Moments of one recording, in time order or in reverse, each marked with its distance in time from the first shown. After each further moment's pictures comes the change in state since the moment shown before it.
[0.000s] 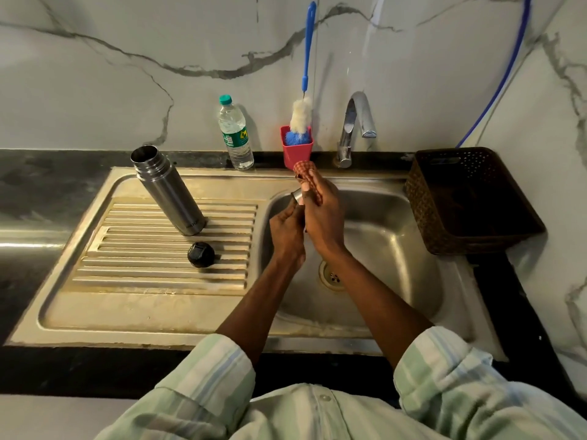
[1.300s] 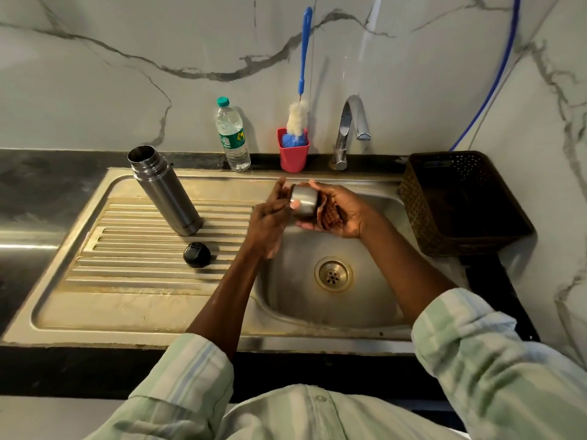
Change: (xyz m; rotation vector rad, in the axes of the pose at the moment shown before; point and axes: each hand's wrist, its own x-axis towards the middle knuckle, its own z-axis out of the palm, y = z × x) left_hand 0.026 0.021 -0.038 -0.024 -0.383 0.041; right_hand 0.046 -0.005 -0.056 0.641 -0.586 0.822
